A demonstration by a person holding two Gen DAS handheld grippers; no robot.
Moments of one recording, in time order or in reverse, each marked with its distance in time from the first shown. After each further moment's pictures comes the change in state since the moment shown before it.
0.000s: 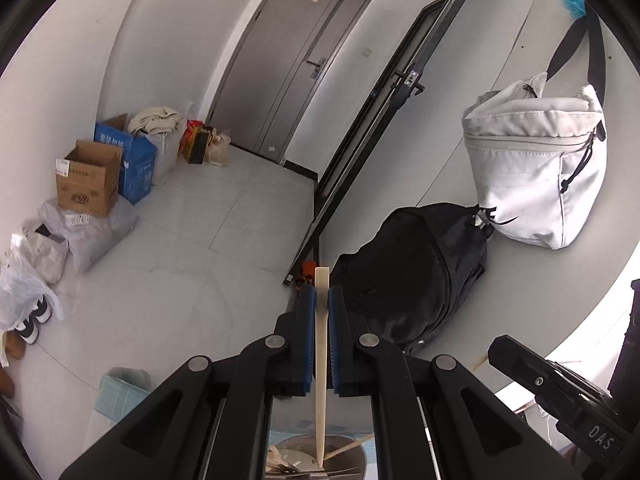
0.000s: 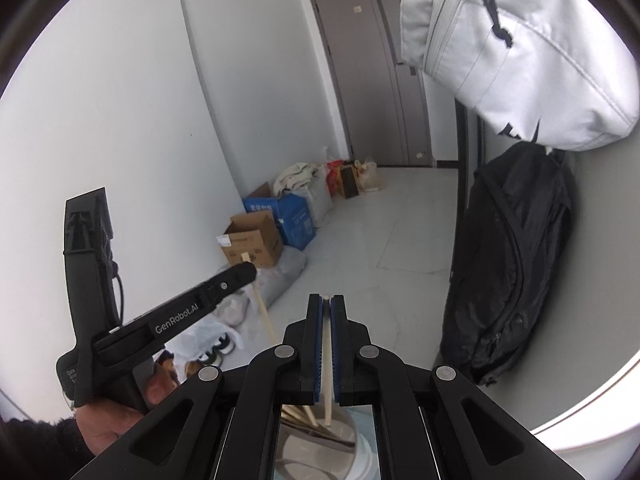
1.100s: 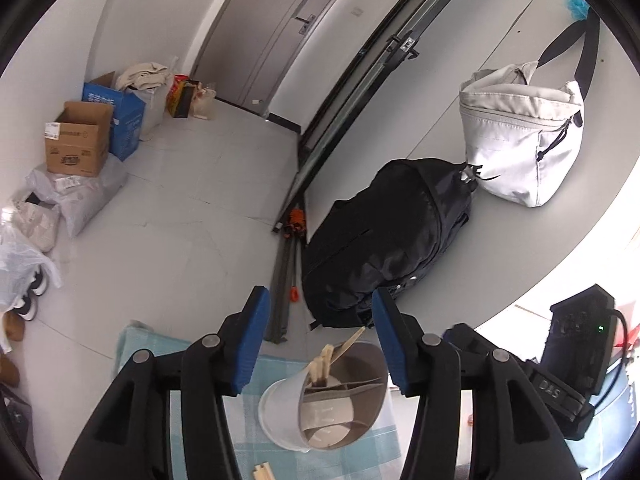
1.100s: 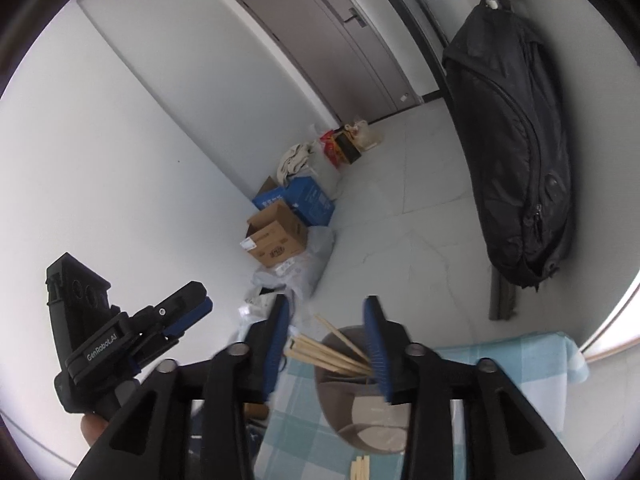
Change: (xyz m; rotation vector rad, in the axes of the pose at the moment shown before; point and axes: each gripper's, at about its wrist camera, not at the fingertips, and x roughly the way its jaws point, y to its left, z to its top) left arm -0.037 0.032 -0.005 -0.002 0.195 -0.090; right arm 0.007 -0.026 -0.063 0.367 0.035 0.126
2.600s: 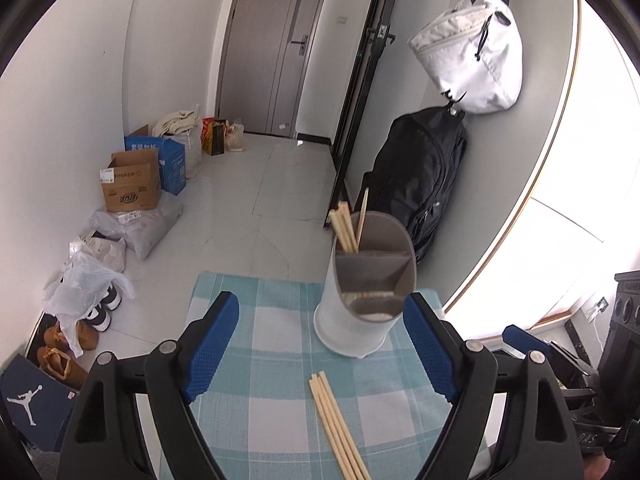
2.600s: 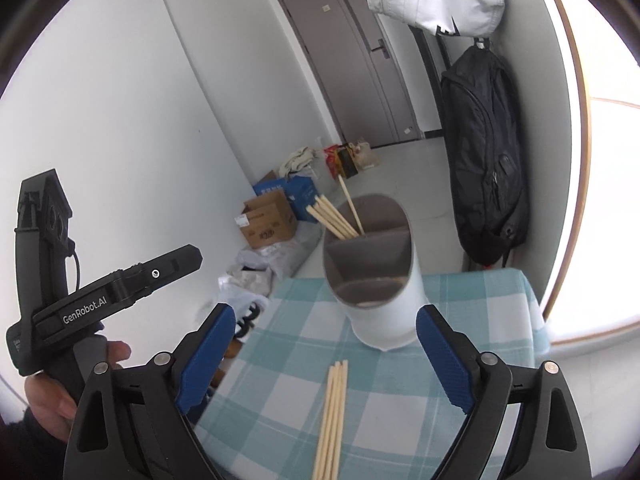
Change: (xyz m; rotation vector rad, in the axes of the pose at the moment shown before) left arm -0.067 -0.023 -0.132 0.222 -0.076 0.223; right arm -0.075 0.031 -0.169 -0.192 -0.069 -0.095
